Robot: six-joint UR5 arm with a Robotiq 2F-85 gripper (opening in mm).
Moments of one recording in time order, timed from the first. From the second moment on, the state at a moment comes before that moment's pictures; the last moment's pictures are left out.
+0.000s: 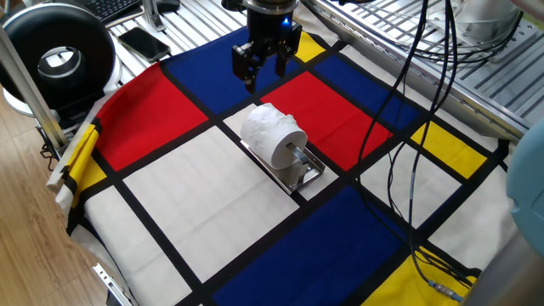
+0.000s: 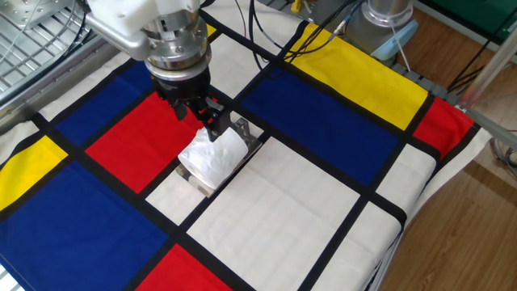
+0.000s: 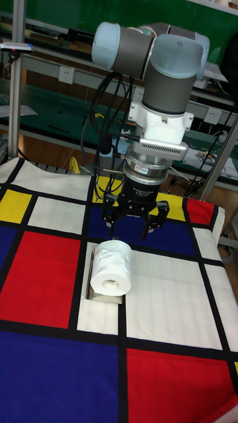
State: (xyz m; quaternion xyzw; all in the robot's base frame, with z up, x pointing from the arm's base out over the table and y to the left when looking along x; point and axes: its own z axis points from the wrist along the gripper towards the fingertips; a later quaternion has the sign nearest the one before) arm 0.556 0.035 0.184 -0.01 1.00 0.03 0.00
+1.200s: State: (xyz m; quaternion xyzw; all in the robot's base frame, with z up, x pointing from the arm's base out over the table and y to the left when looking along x) arm 0.548 0.027 0.144 -0.03 1.00 0.03 0.00
